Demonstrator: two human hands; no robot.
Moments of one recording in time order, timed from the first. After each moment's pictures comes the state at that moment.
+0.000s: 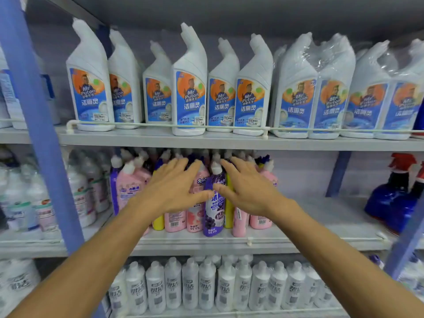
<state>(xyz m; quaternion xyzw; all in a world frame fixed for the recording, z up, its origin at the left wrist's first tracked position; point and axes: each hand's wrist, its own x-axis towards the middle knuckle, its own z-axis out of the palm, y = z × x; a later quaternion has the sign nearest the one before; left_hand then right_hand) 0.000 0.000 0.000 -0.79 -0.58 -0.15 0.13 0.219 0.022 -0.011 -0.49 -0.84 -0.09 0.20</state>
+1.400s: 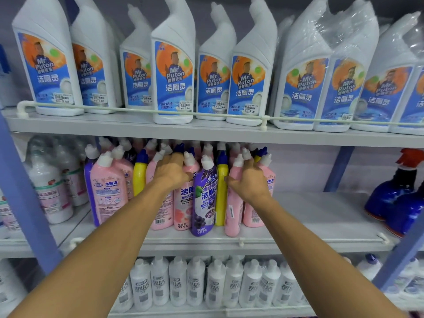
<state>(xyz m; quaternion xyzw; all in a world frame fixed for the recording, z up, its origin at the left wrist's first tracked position) 0.019 0.138 -0.047 -0.66 -0.70 -0.26 -0.06 0.243 0.119 -0.061 -0.64 -0.68 0.07 0.34</state>
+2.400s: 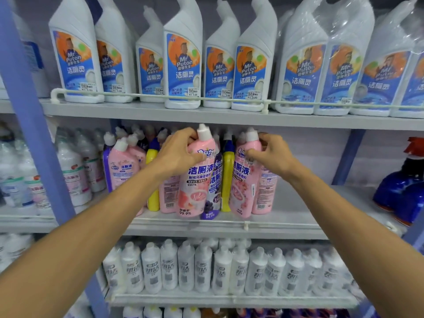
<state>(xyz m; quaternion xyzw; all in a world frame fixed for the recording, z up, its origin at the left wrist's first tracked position) 0.022 0.058 -0.020 -0.71 -0.56 -0.42 -0.10 0.288 0.082 -0.018 -0.50 -0.73 0.17 0.43</state>
